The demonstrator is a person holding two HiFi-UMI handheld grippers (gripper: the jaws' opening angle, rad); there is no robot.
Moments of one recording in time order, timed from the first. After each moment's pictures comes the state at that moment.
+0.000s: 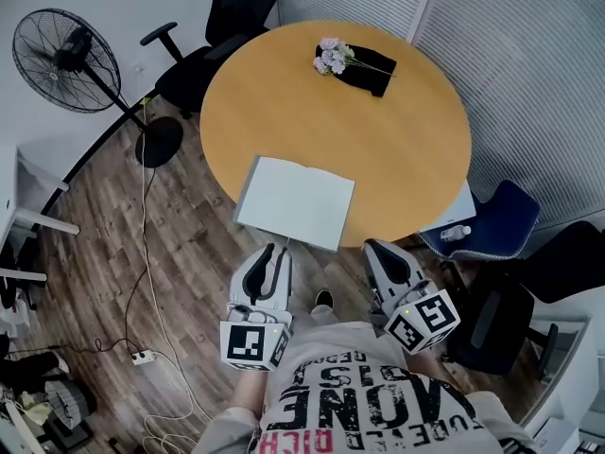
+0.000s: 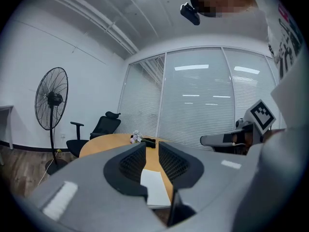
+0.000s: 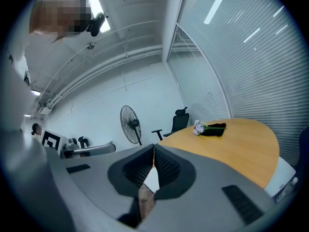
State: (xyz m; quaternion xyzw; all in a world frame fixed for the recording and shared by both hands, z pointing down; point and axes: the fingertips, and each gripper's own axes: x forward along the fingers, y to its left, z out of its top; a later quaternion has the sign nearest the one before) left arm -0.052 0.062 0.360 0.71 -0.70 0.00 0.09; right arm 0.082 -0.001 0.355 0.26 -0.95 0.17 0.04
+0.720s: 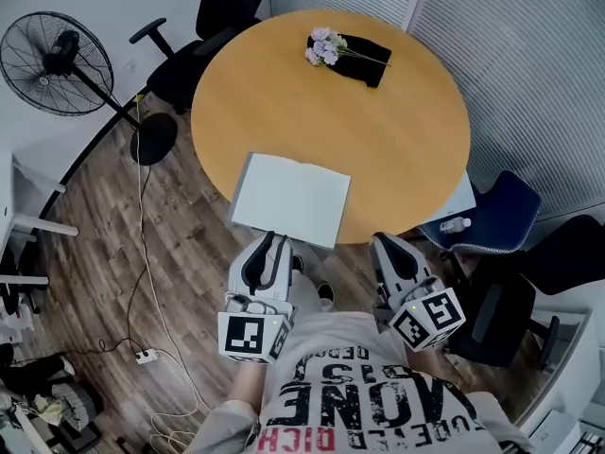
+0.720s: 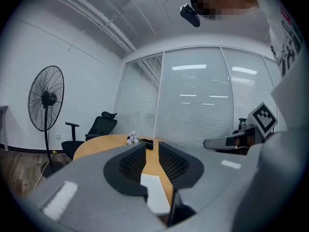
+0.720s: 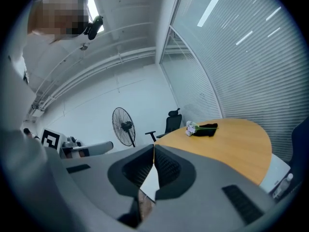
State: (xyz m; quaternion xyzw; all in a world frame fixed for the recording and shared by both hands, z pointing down) left arm -0.048 0.030 0.355 0.72 -0.69 0.00 0.09; right arm 0.101 -0.026 0.360 0.30 -0.94 0.18 0.03
